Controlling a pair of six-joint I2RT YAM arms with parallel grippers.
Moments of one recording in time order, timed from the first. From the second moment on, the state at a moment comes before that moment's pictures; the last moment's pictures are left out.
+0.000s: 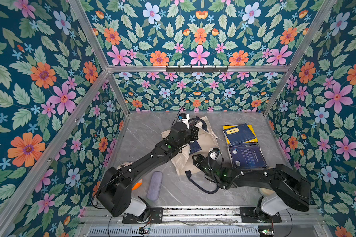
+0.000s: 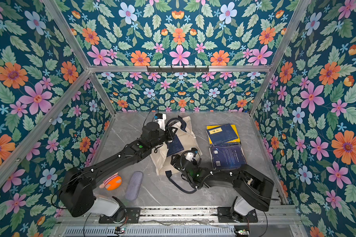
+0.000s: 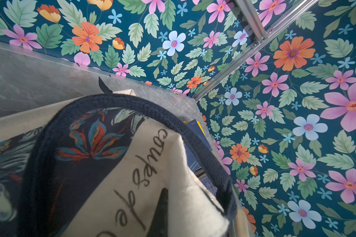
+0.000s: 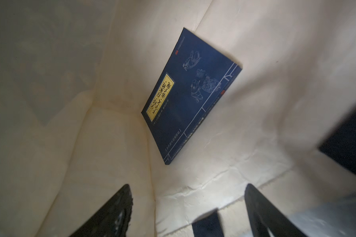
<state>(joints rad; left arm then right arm) -0.71 1.46 1.07 0.10 0.04 -0.70 1.02 1.60 0.72 0.31 0.40 1.33</state>
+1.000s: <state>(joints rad) -0.71 1.42 1.02 0.18 0.10 -0.73 0.91 2.06 1.00 0.61 0.34 1.44</state>
